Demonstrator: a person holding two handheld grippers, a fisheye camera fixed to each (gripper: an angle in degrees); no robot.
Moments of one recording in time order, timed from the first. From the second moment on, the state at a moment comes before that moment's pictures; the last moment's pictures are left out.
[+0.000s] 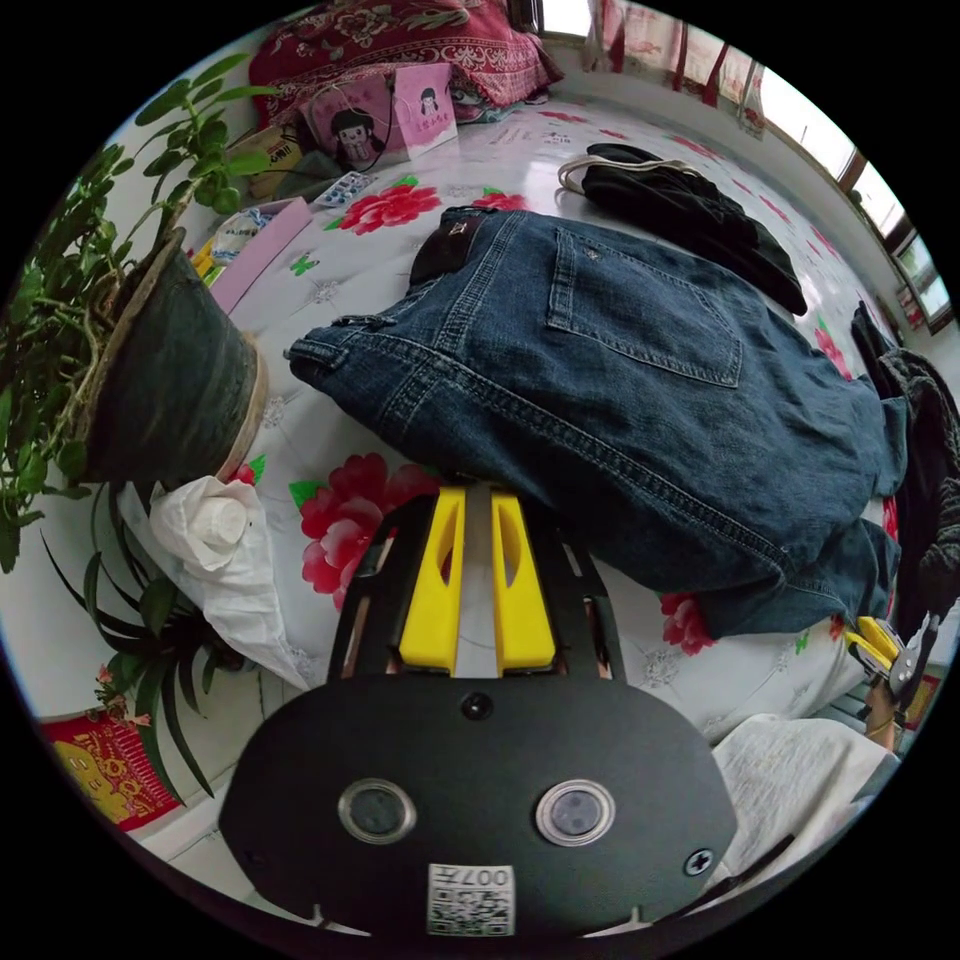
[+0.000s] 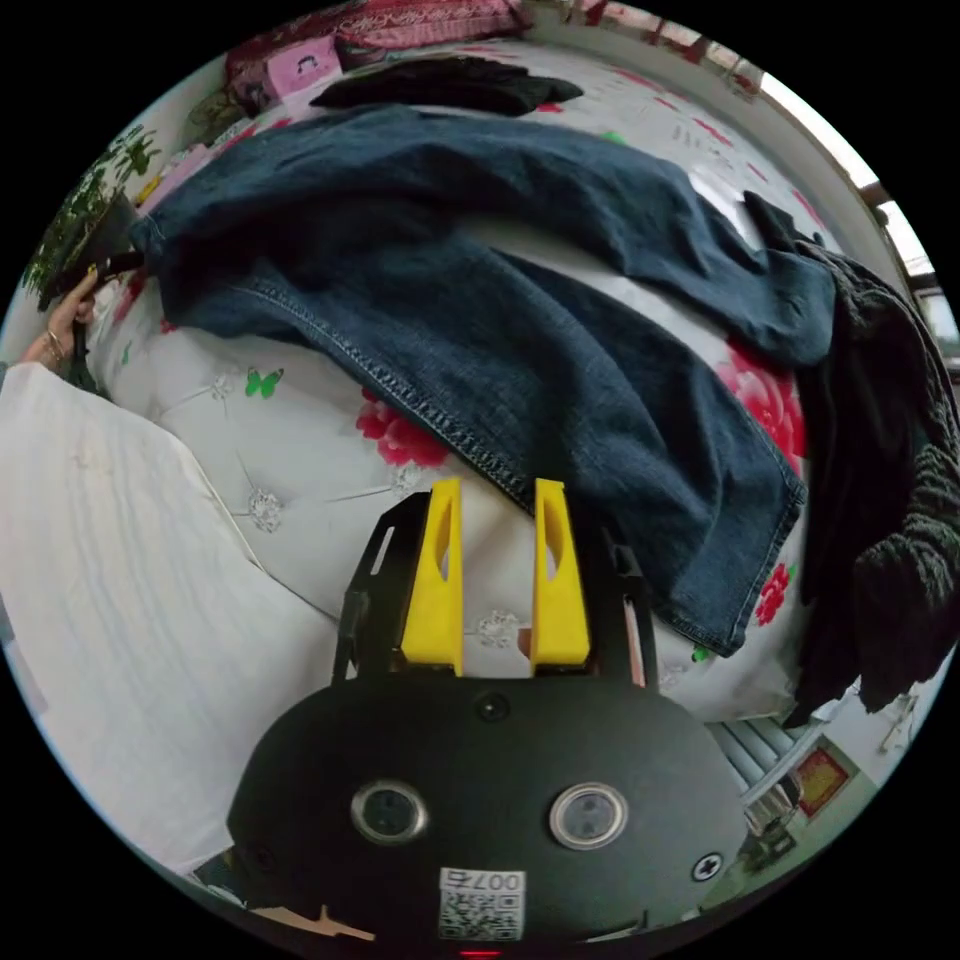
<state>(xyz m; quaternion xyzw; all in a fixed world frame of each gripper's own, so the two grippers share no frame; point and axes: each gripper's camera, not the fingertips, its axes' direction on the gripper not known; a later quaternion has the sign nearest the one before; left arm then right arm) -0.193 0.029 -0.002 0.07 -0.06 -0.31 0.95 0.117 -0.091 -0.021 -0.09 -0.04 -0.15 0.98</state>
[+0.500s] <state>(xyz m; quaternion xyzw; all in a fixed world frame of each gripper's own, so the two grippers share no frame) -0.200 0.037 -0.026 0.10 -0.06 -0.29 0.95 0.177 -0.067 -0.209 0.08 -0.13 -0.16 0.97</state>
